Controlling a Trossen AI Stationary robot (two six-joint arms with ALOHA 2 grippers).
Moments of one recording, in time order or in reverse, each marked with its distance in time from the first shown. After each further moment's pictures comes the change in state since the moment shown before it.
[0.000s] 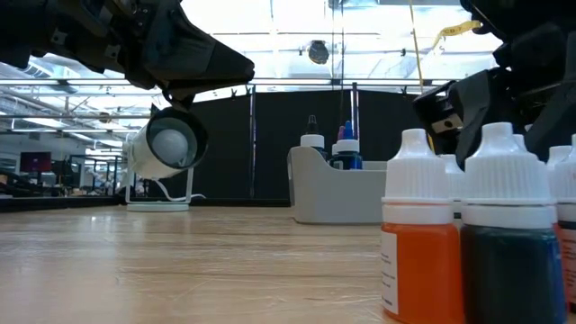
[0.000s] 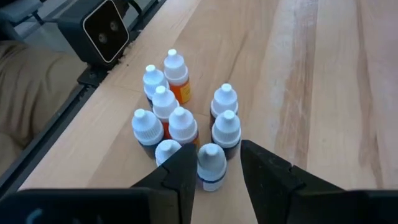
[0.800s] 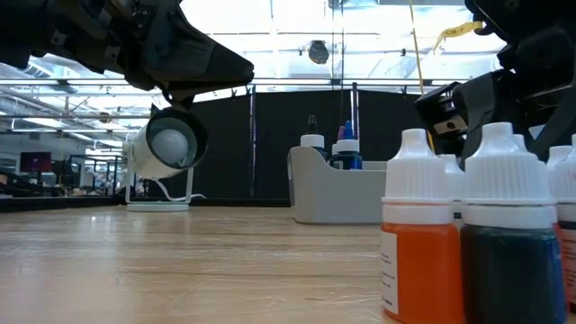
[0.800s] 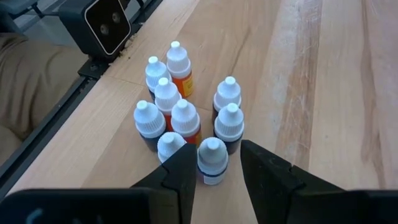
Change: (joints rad) left arm 0.000 0.000 0.000 -0.006 0.000 0.015; right arm 0.002 0.000 0.000 -0.015 -0.003 -0.012
